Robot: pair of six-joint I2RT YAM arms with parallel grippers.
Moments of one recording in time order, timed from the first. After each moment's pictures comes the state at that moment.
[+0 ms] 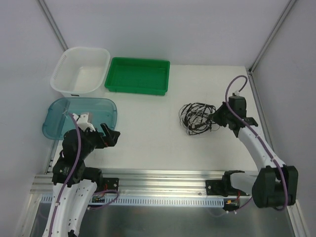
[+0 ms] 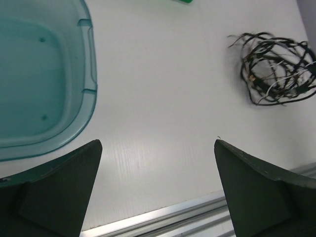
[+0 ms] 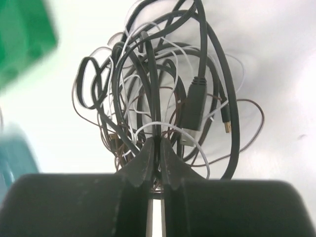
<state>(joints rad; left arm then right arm) -0.12 0.28 0.59 -0.71 0.18 -0.40 0.06 1.24 0.84 -0.37 -0.08 0.72</state>
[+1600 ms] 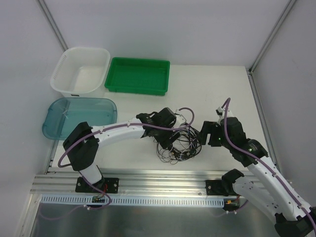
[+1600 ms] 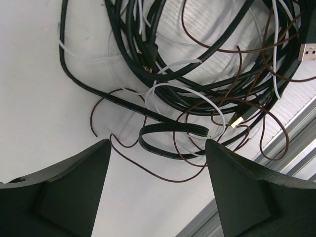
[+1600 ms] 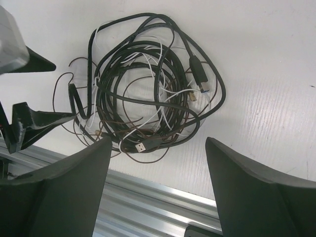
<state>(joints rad) -0.98 1.65 1.18 -0.56 -0.02 -0.03 0.55 0.68 0.73 -0.75 0.06 0.48</state>
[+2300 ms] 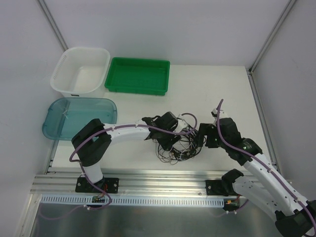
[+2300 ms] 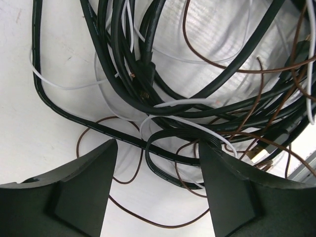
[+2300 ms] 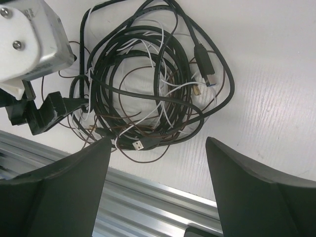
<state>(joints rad) -0.98 1.76 1.14 -0.42 0.01 0.06 0.56 0.73 0.67 -0.70 0.03 0.48</state>
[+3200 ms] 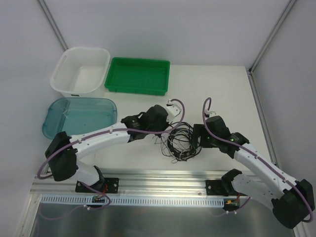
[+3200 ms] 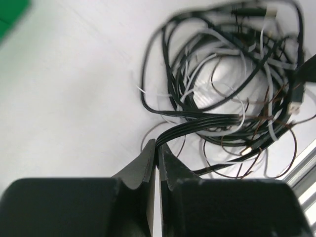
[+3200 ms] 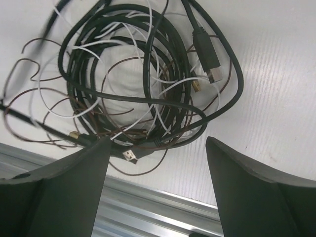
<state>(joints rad) -0.98 1.47 1.06 -0.35 -0.14 0.01 0.59 0.89 0.64 -0.63 0.04 0.52</state>
